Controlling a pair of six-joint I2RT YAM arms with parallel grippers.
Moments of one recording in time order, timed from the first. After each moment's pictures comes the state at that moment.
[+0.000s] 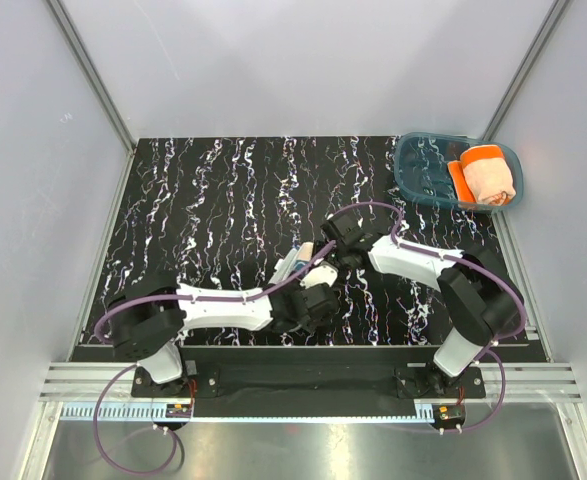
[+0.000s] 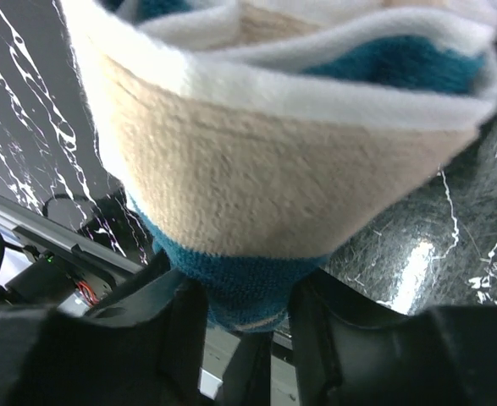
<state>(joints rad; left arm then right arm) -1.24 1.65 0.93 -0.41 -0.50 -0.51 0.71 1.67 1.00 -0.38 -0.25 0.86</state>
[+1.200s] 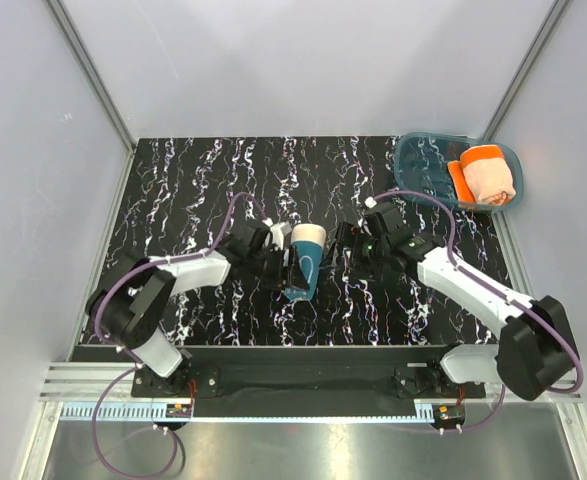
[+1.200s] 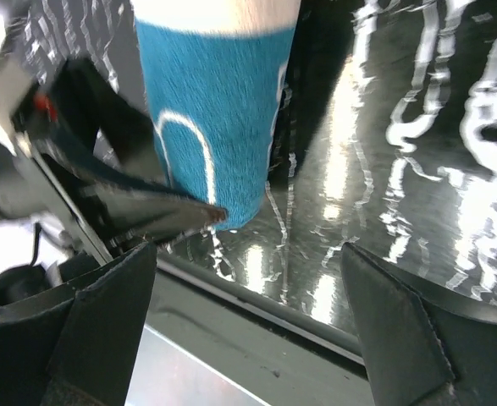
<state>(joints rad) -0.63 1.60 0.76 -0.03 0.51 -0.59 0.56 1.29 0.91 -0.48 -0.23 0.77</state>
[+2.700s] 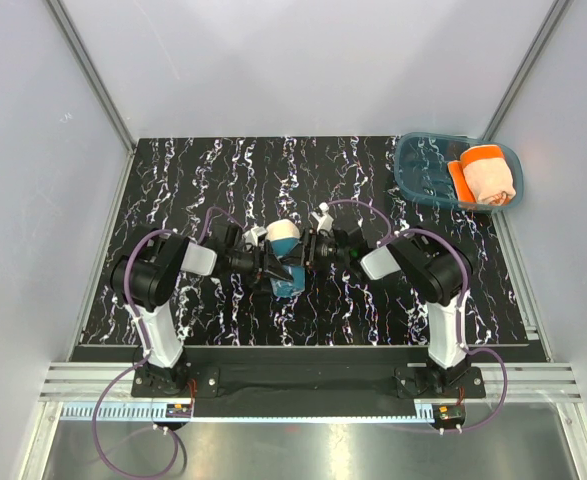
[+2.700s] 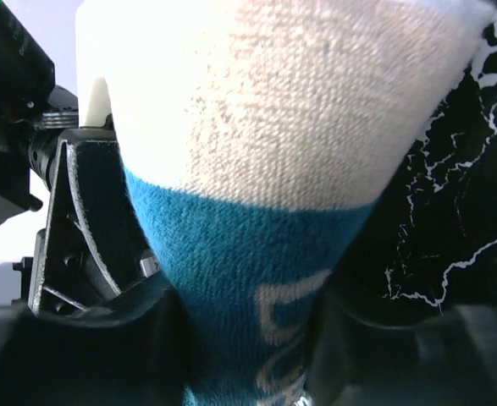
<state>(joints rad) -0.33 1.87 0.69 0.24 1.06 -0.82 0.61 2.02 0.83 0.77 -0.60 0.87</state>
